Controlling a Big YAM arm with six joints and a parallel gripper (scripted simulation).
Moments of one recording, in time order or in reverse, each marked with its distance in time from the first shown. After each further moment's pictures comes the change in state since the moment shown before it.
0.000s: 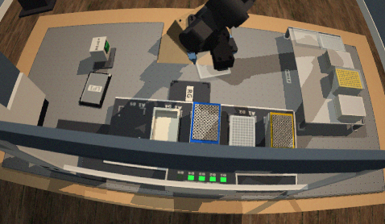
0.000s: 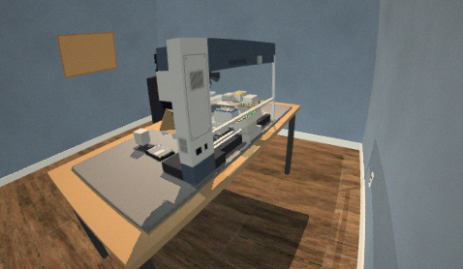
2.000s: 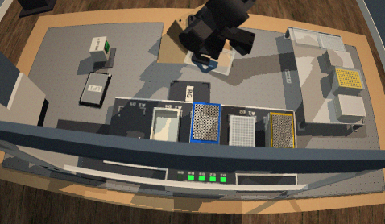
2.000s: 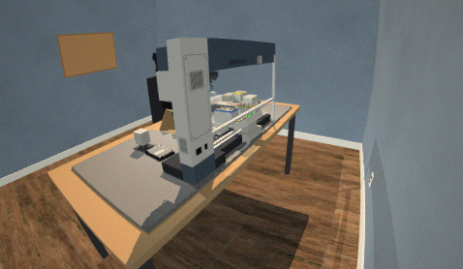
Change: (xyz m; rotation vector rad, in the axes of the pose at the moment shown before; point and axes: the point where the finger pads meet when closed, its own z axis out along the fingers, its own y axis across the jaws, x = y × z) arm 0.000 0.000 0.000 0.000 0.000 -1.010
